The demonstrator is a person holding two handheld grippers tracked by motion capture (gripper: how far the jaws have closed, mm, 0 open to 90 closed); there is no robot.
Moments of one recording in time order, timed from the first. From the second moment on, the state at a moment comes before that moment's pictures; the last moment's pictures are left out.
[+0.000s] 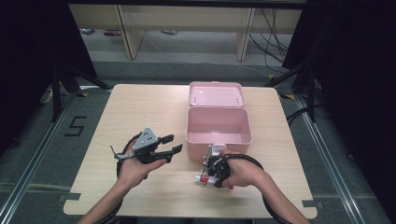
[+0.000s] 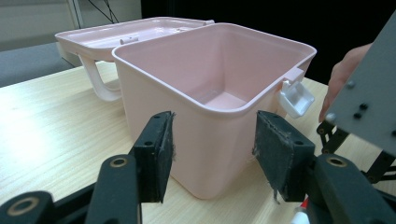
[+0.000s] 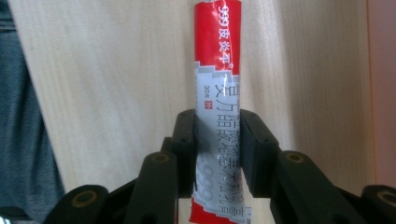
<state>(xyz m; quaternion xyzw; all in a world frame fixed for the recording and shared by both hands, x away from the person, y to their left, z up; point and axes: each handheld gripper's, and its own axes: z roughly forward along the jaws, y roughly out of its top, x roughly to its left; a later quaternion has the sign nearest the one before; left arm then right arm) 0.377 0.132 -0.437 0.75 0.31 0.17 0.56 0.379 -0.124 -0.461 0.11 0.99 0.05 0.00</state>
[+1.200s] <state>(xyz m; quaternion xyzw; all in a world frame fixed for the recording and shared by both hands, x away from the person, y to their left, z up) 0.375 0.131 -0.440 0.75 0.31 0.16 0.57 0.383 -0.148 -0.403 0.08 0.99 0.07 0.01</state>
